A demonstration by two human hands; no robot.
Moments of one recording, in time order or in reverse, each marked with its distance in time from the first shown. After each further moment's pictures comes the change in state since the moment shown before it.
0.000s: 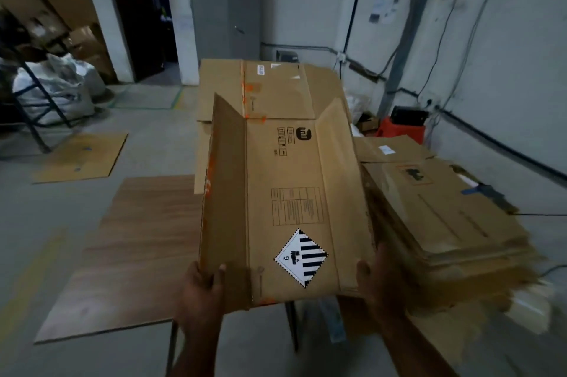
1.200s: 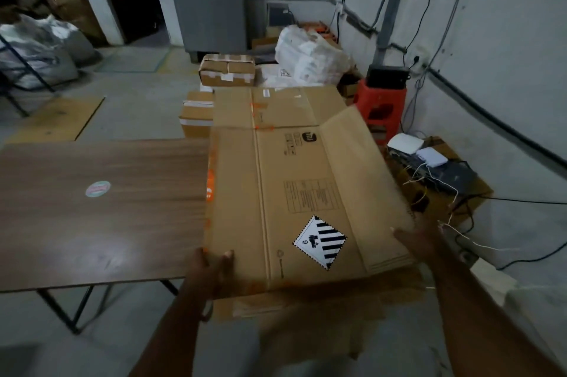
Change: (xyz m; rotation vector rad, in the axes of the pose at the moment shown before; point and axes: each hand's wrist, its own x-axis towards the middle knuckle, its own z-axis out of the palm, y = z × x) left_hand -0.240 0.155 0.443 -0.327 -0.342 -0.321; right_hand 0.450 0.449 -0.201 0.138 -0.482 0.129
